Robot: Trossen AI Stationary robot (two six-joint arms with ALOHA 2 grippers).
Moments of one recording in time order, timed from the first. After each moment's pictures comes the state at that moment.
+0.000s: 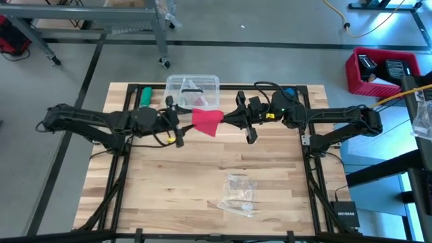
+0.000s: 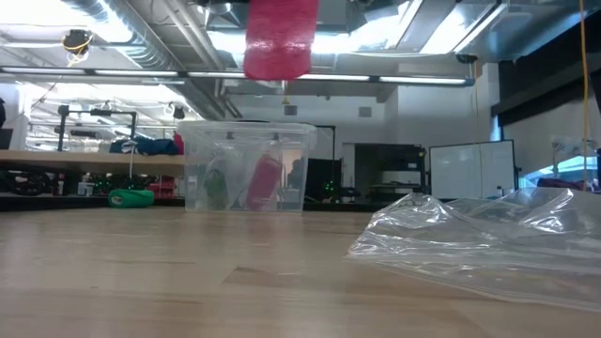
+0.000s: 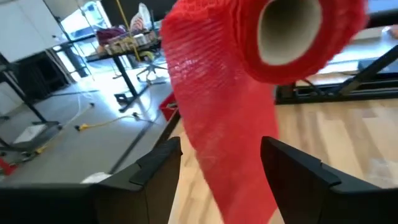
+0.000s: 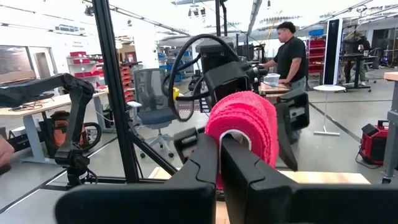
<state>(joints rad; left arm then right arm) -0.08 1.06 0.92 -0.04 -0.46 0.18 -0.12 1.30 0.98 0.49 -0.33 0.13</state>
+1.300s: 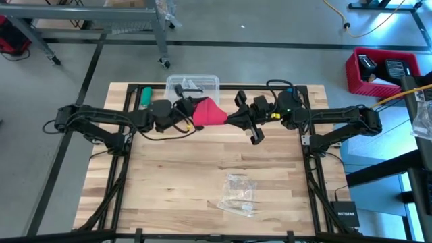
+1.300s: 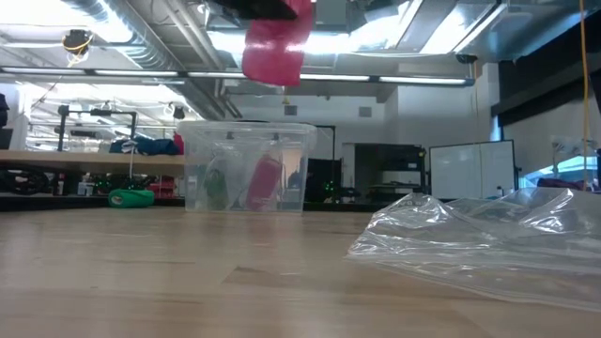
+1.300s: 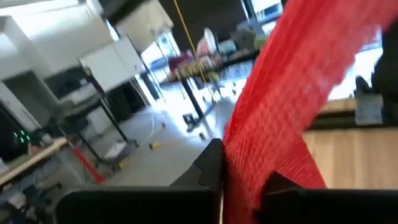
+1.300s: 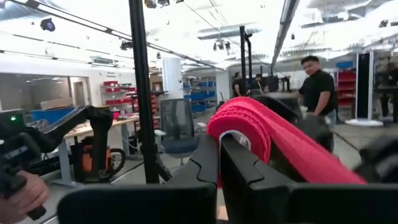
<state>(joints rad) 0.07 1.29 0.92 0.35 -0.57 0.39 -0.09 1.31 0.98 0.68 -0.42 0.19</state>
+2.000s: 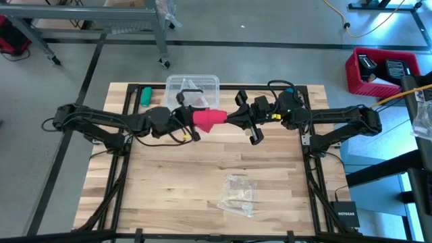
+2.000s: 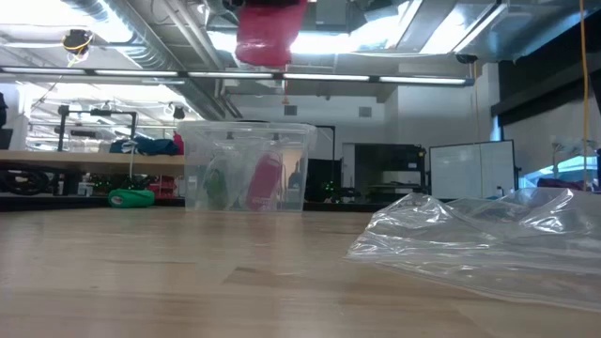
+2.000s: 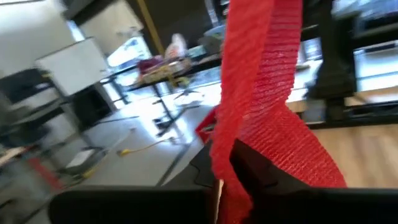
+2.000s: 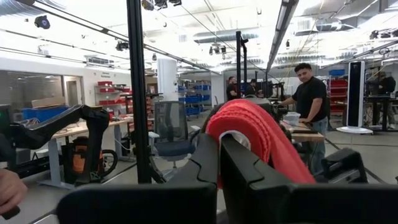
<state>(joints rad) -0.03 1.25 0.92 0.30 -0.52 0.34 -0.09 1.31 0.98 0.69 -0.39 0.16</state>
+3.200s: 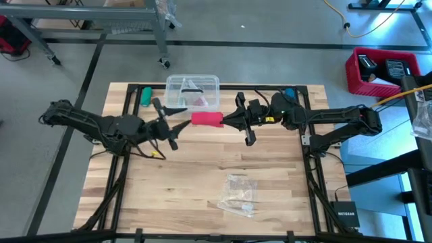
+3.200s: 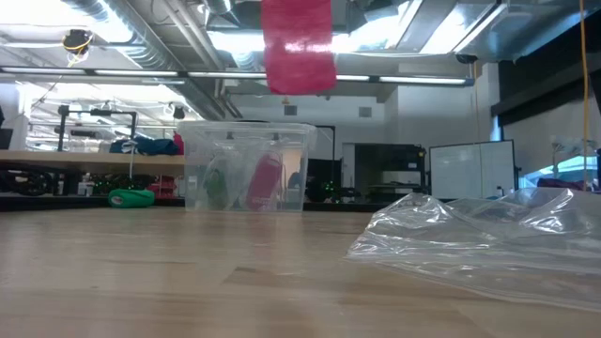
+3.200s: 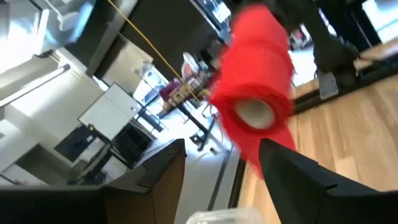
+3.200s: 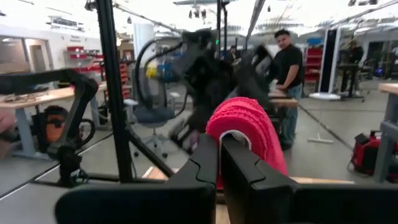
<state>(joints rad) -0.29 1.00 0.92 0.09 -0.80 0.72 -0.09 1.31 0.98 0.50 -0.31 0.07</state>
